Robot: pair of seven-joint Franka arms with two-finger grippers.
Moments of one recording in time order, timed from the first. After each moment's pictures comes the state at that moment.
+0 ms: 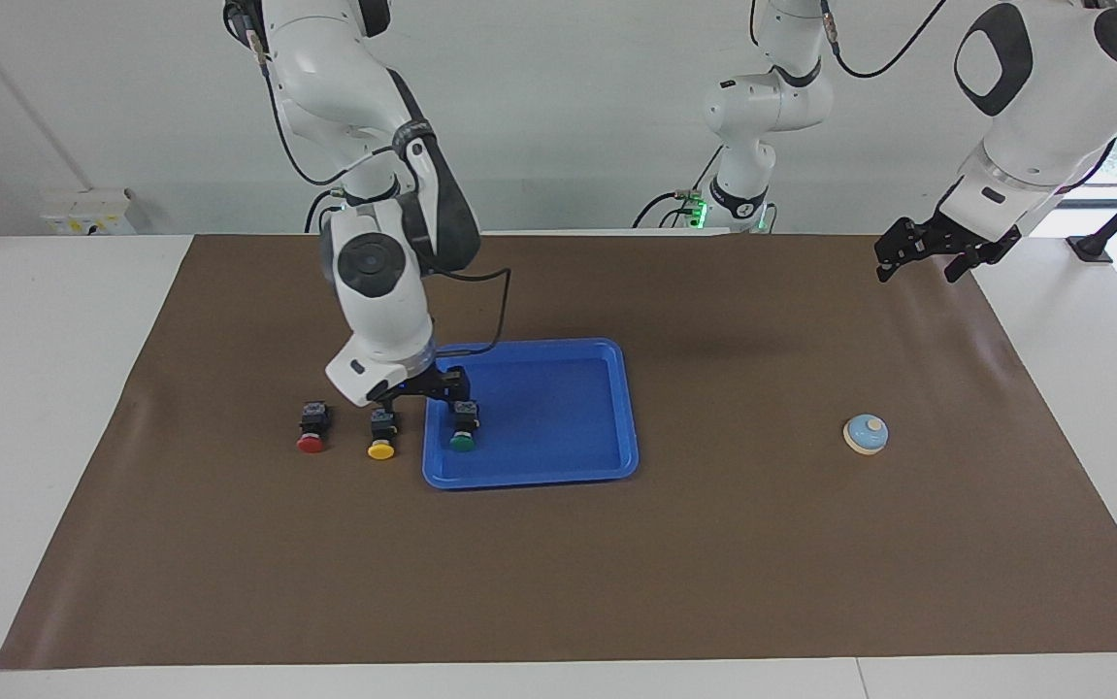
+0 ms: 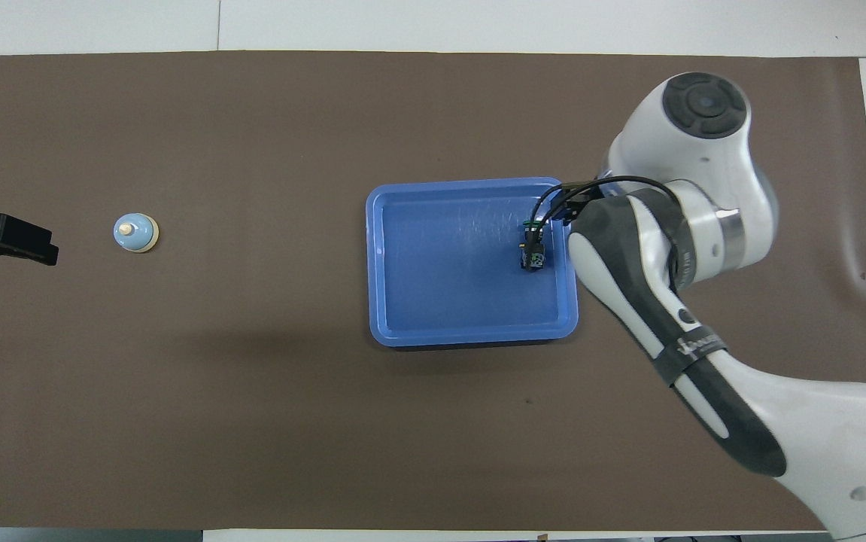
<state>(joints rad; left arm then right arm) 0.06 0.00 -0.06 -1.64 0.01 1.55 0.10 0.17 0.34 0.02 -1.69 -0.02 1.97 0.16</state>
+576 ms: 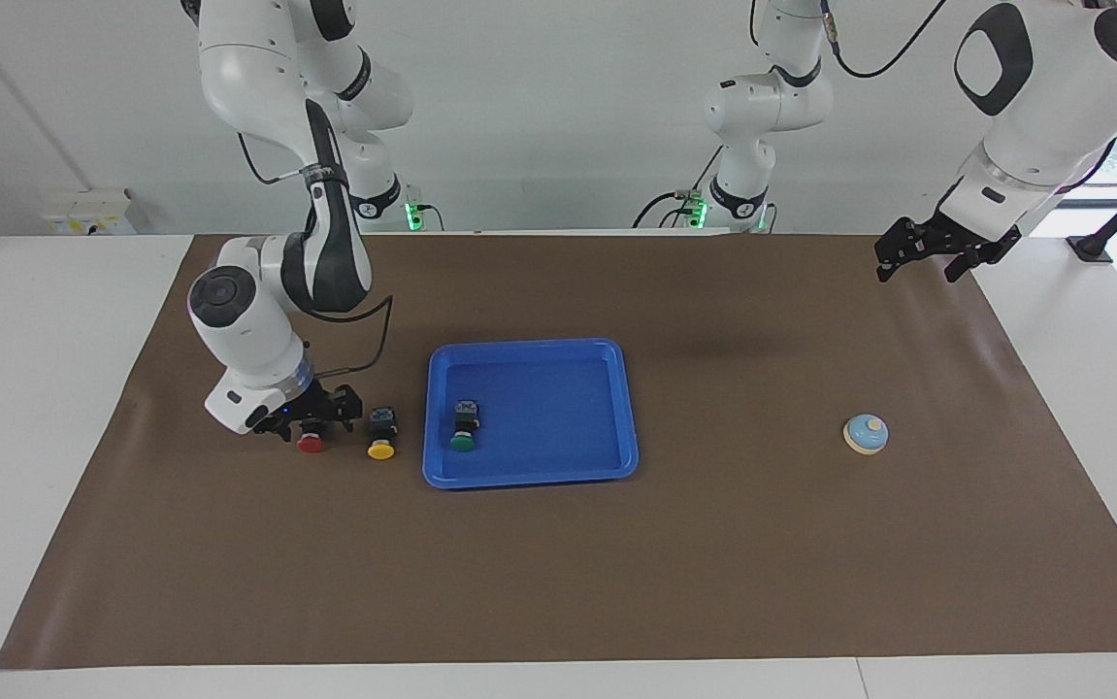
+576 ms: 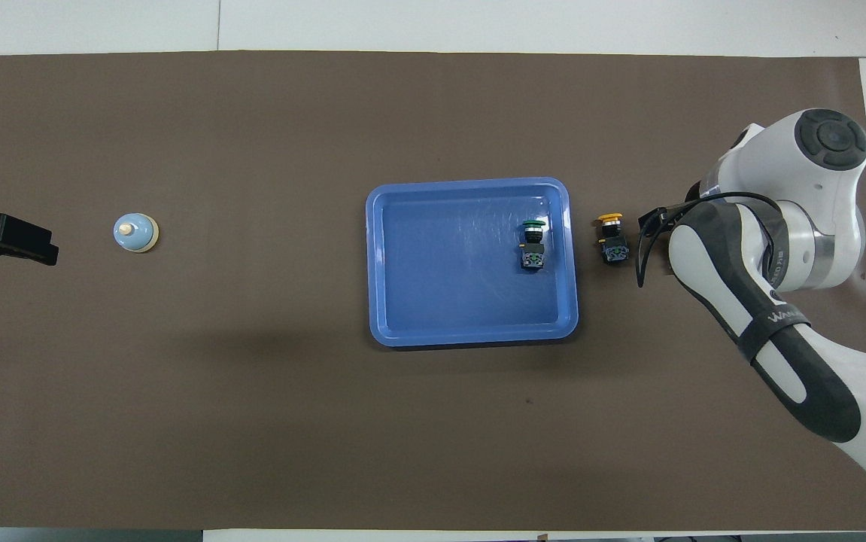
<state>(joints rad) 0.06 0.00 -0.06 -1.64 0.01 1.55 0.10 0.00 0.33 0.02 -1.90 -0.02 2.19 -0.14</state>
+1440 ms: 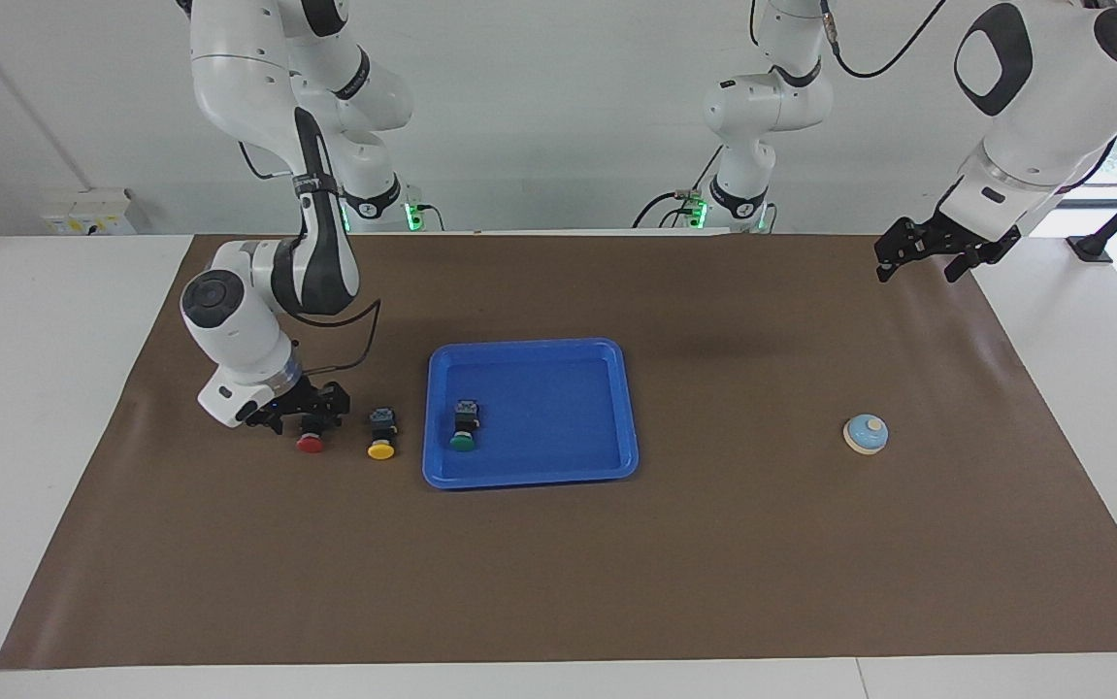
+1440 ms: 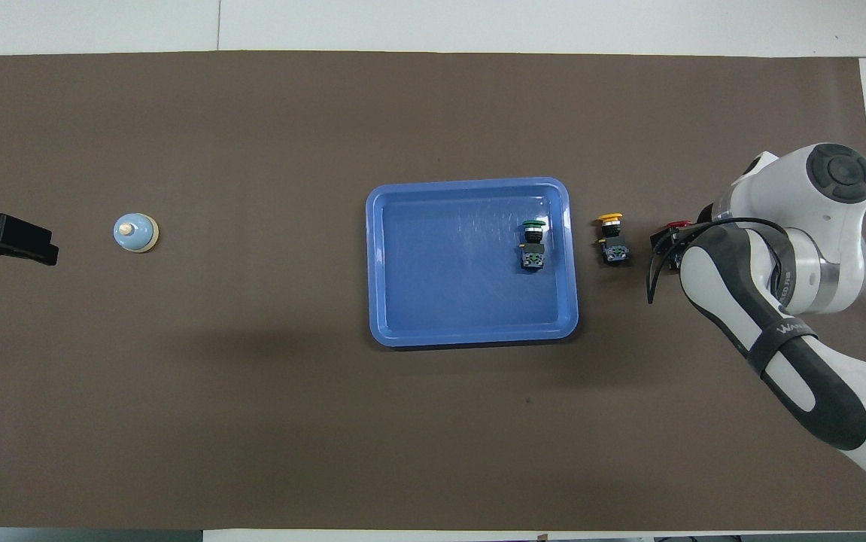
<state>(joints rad) 0.06 0.00 -0.06 -1.64 0.01 1.55 0.10 -0.04 0.31 0.03 -2.02 -0.02 2.28 -0.06</state>
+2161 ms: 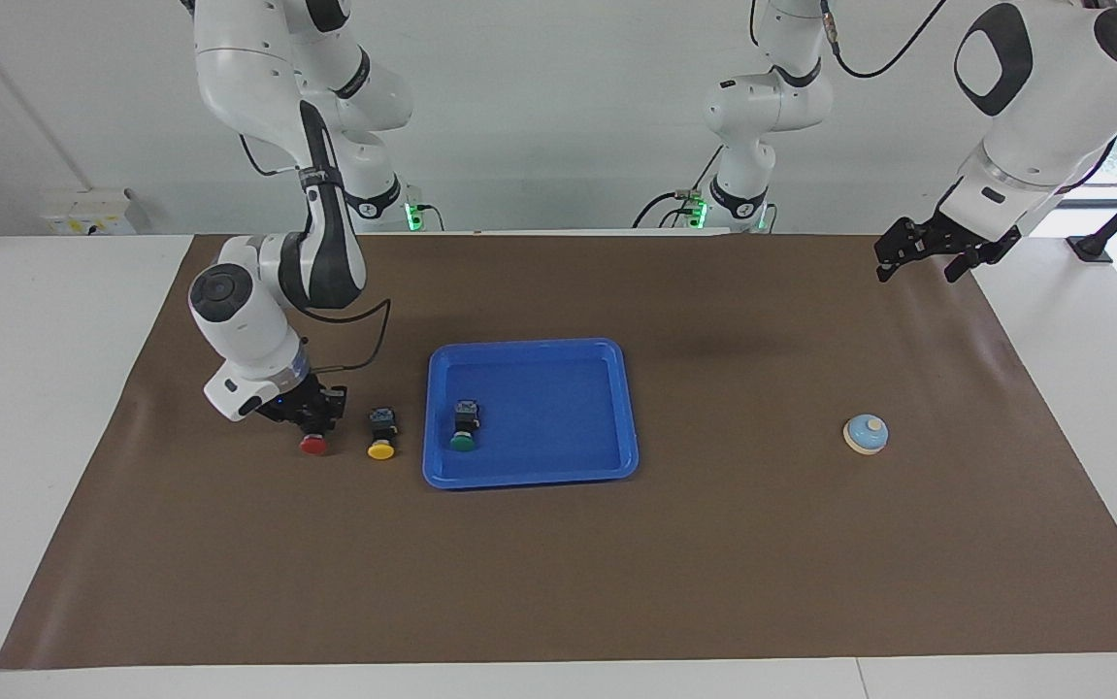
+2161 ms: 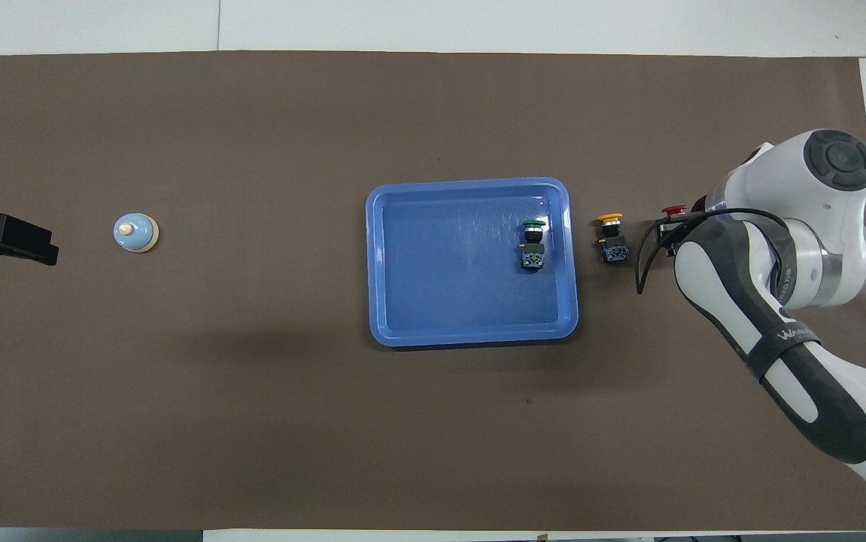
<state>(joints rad) 0.06 0.00 -0.06 -1.64 0.01 1.55 0.10 -0.01 0.28 0.05 -1.92 -0.02 2.15 0.04</state>
